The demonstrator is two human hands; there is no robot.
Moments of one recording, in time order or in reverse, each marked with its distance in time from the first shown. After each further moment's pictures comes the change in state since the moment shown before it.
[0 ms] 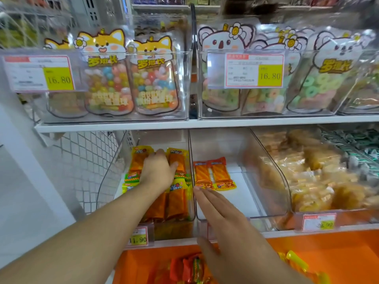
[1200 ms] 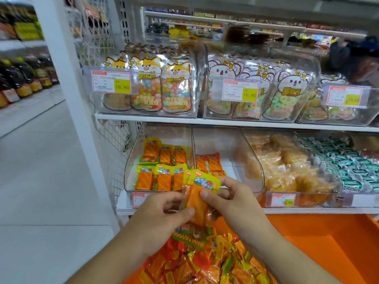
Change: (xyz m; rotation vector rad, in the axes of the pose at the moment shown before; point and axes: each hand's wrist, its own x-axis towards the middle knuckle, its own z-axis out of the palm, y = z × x) left_hand -0.241 0.001 -0.121 -0.846 -0.435 -0.053; right_hand -0.043 -0.039 -0.032 0.947 0.200 0.361
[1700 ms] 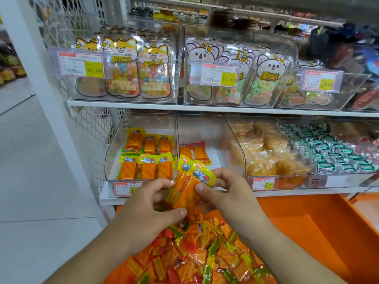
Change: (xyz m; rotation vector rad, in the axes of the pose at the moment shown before) left_hand -0.008 -0.005 0.016 0.099 -0.023 0.023; right_hand -0.026 0.001 -0.025 0.075 0.048 0.014
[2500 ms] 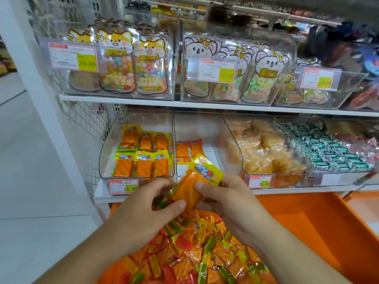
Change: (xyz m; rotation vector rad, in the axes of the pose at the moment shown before) left_hand 0.002 -0.002 -0.001 0.214 -0.001 0.152; right_hand -0.002 0.003 -0.007 0.241 -0.198 0.080
